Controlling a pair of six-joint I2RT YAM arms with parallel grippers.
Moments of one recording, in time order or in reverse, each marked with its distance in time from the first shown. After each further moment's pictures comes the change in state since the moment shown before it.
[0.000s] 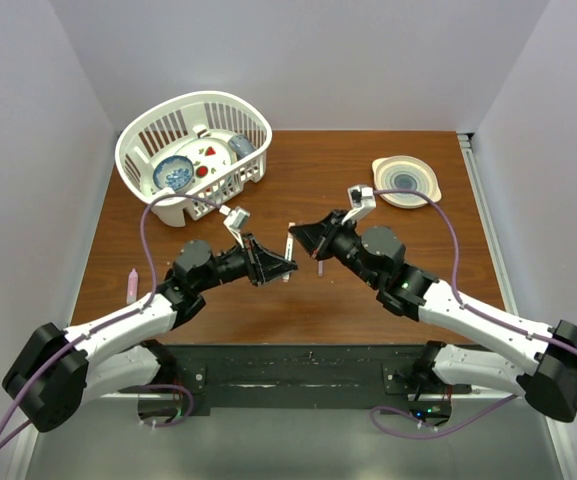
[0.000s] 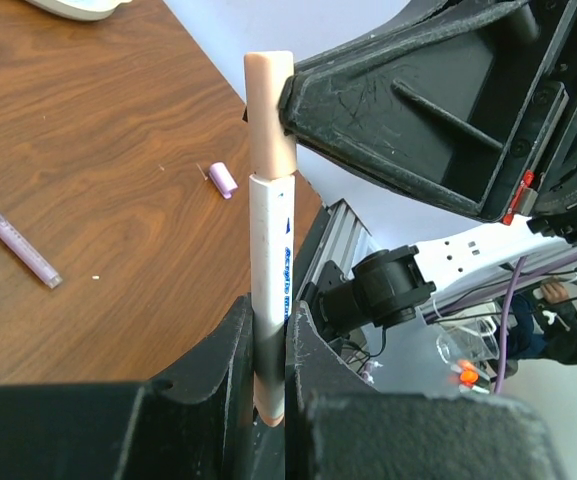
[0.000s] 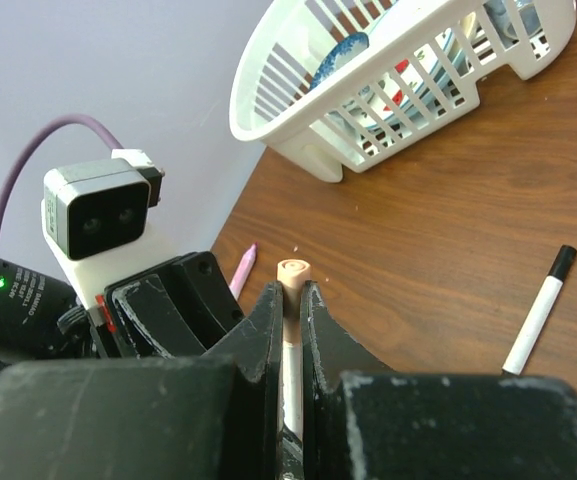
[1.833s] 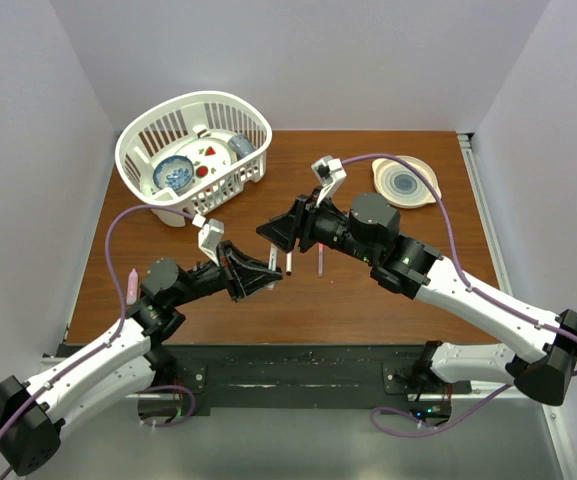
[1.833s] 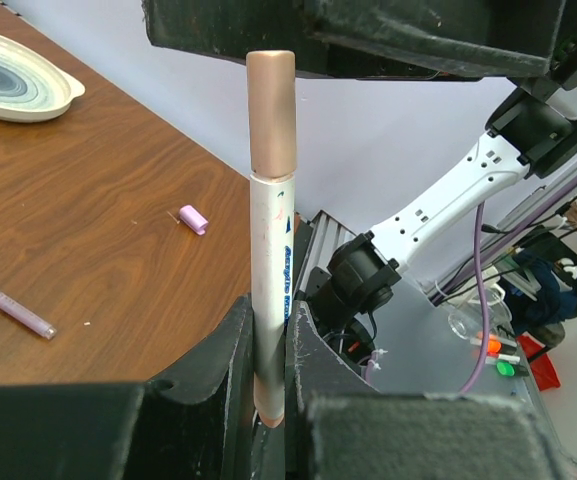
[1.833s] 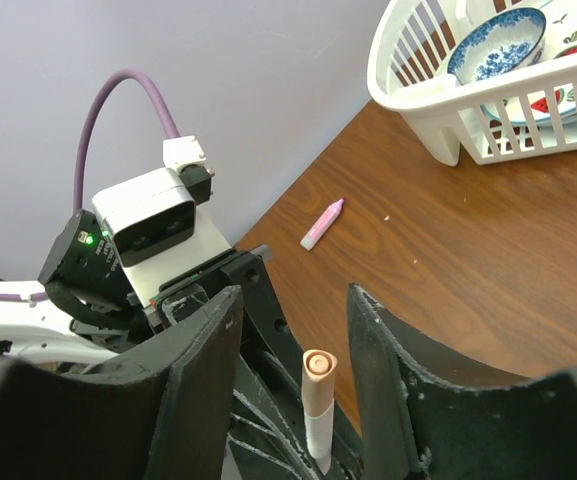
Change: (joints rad) left arm 0.002 -0.335 -0.056 -0.102 0.064 0.132; right arm 0.048 0.114 0.394 -0.279 -0.248 -0.140
